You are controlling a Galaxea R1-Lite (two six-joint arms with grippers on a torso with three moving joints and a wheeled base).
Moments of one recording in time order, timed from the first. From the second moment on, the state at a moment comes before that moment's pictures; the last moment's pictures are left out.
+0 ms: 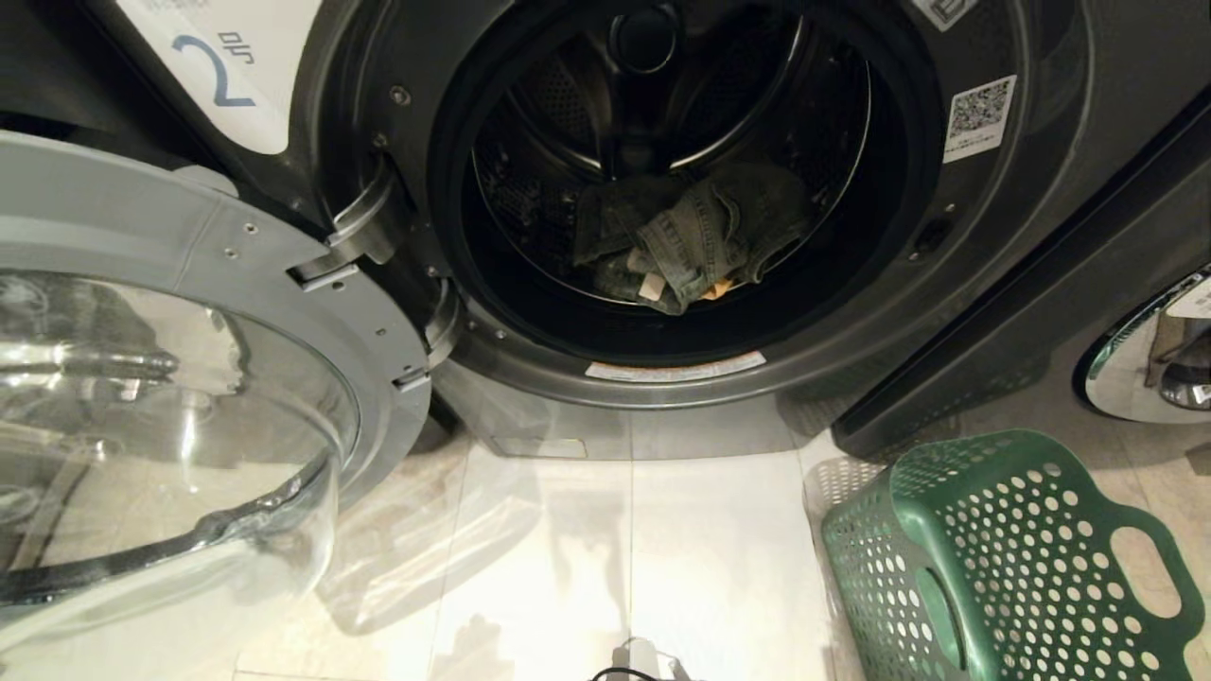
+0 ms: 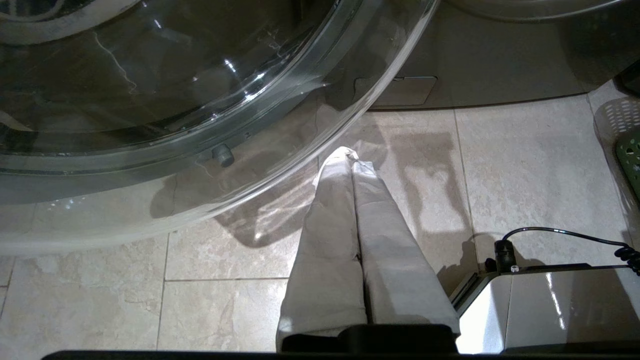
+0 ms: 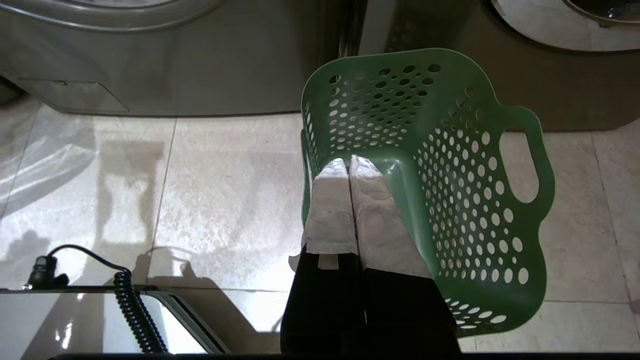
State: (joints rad) left arm 0.00 0.00 0.00 0.01 -0.02 0.06; right arm -0.01 0.00 0.00 0.00 -0.01 -0.01
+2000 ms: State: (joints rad) left arm 0.00 0.00 0.00 0.00 -0.01 0.04; right arm -0.01 0.00 0.00 0.00 -0.01 0.00
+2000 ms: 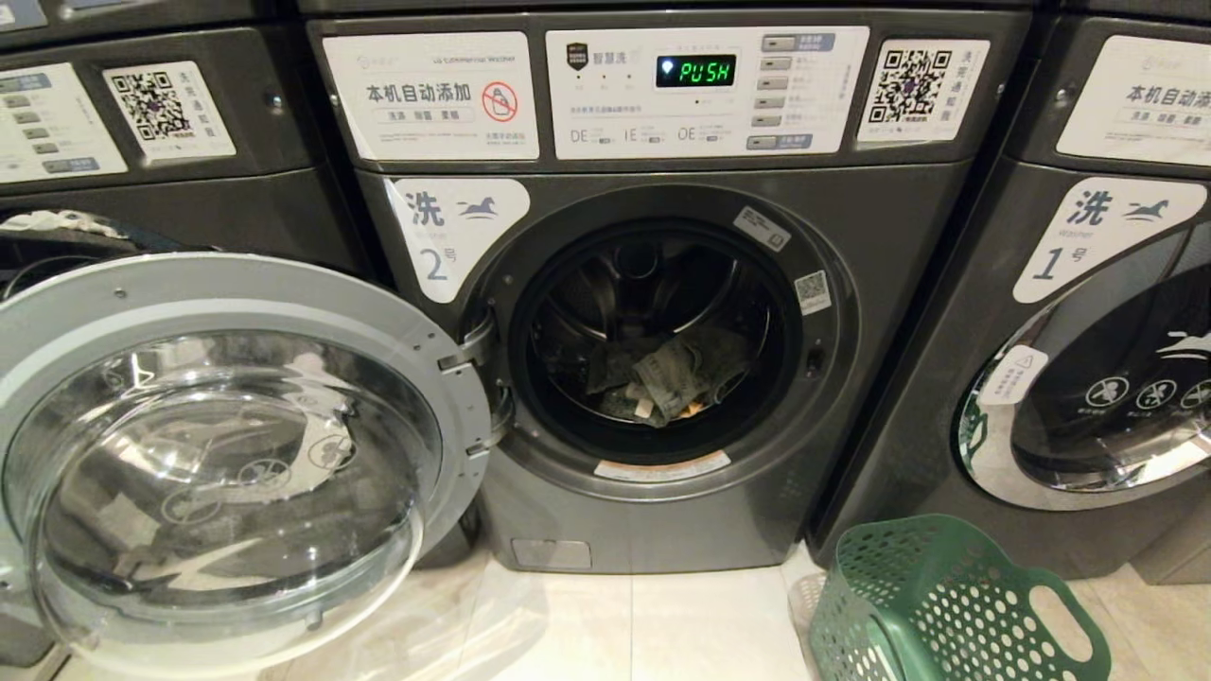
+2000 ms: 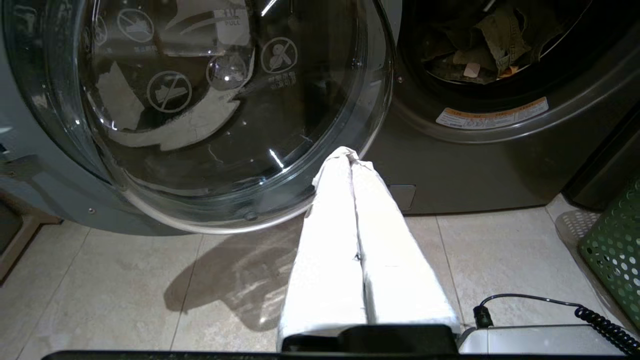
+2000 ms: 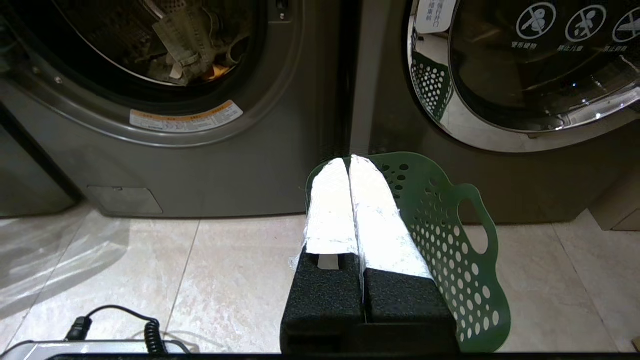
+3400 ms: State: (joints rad) left arm 0.00 0.00 0.00 0.00 -0.01 0.03; right arm -0.01 0.00 0.00 0.00 -0.02 0.00
